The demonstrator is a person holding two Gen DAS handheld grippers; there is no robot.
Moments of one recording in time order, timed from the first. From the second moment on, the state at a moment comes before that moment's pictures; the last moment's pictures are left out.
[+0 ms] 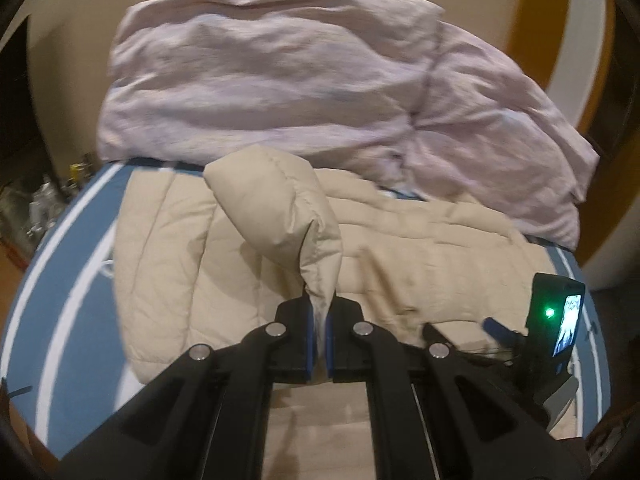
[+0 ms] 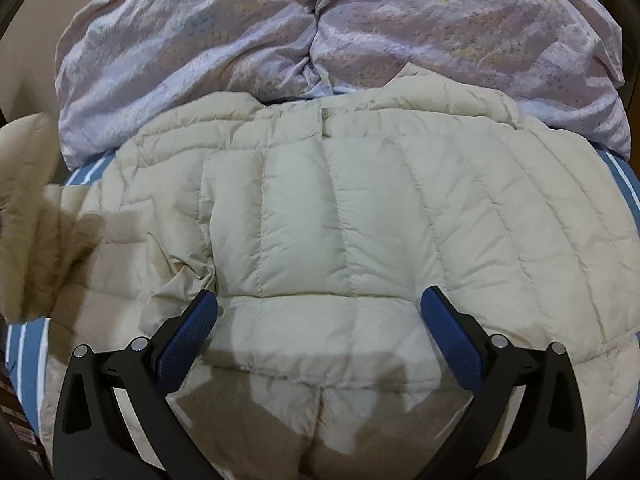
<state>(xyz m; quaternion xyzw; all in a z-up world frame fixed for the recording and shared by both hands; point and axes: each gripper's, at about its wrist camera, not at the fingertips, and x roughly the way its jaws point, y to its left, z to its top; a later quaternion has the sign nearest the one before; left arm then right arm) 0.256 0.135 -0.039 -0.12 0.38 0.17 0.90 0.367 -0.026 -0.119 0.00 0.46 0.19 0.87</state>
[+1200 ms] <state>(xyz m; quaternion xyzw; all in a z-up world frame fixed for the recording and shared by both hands) 0.301 0.060 -0.076 -0.07 0.41 0.10 0.90 0.339 -0.123 -0.090 0.04 0.40 0.15 0.90</state>
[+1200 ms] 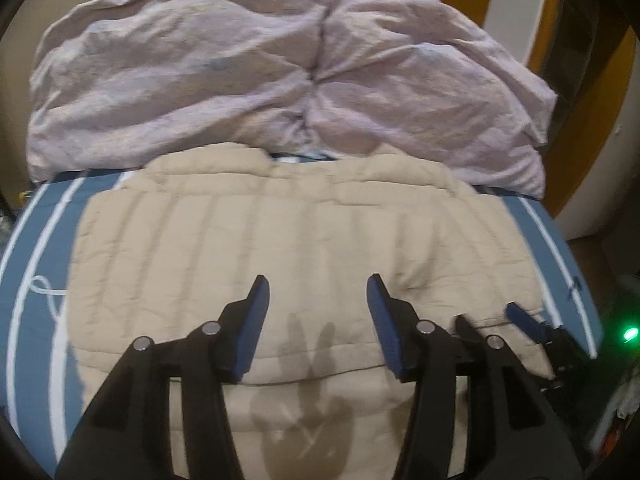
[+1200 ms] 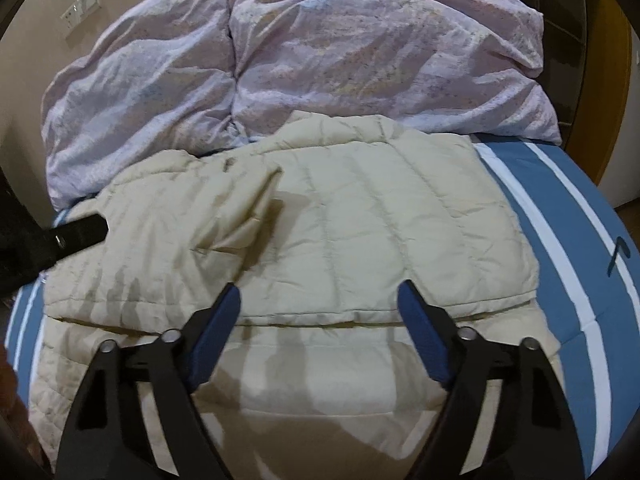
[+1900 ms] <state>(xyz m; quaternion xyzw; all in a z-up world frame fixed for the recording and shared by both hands) 0.292 0.112 -0.123 -0.05 0.45 0.16 0.88 0.367 -0.081 -0.118 0.02 0.45 0.12 0.89</state>
